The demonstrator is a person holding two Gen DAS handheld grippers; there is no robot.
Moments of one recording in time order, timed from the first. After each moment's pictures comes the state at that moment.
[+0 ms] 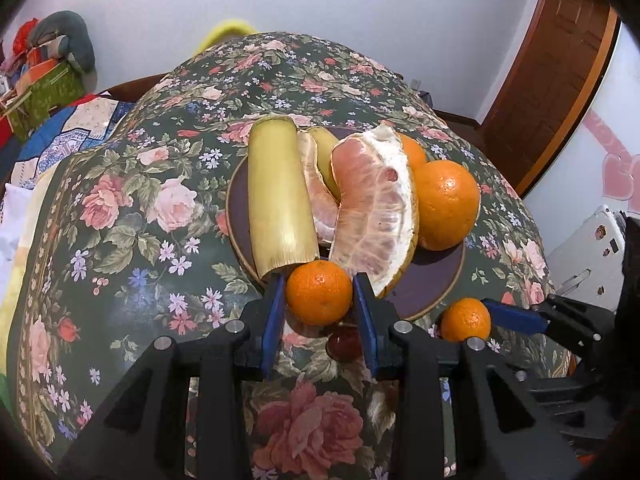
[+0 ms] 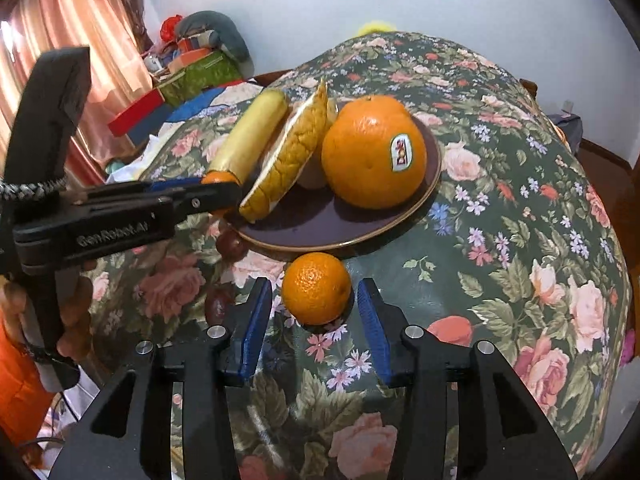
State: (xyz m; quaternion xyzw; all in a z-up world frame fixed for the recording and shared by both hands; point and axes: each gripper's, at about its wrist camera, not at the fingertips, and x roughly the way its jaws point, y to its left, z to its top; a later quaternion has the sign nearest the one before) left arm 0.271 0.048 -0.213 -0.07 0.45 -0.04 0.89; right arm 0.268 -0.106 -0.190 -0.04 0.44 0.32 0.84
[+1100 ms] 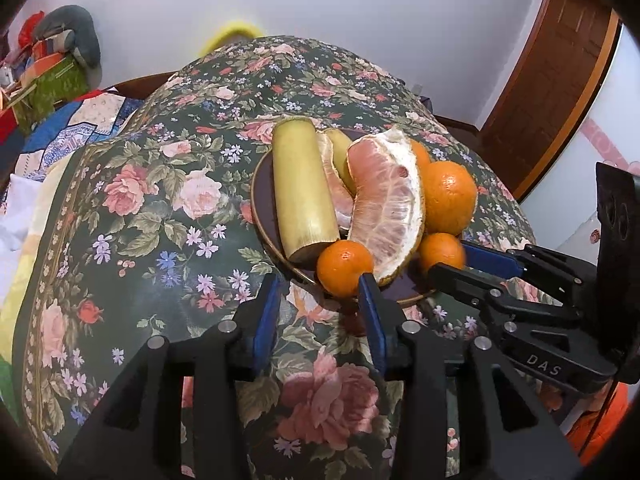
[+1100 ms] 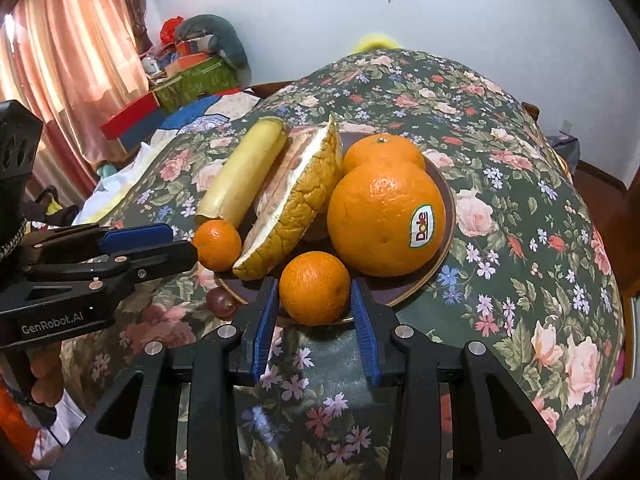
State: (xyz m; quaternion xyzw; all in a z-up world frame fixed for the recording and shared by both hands) left arm 0.248 0.066 -0.204 -0.09 0.44 -0.05 0.89; right arm 0.290 -0.084 -0.177 -0.05 0.42 0.31 0.85
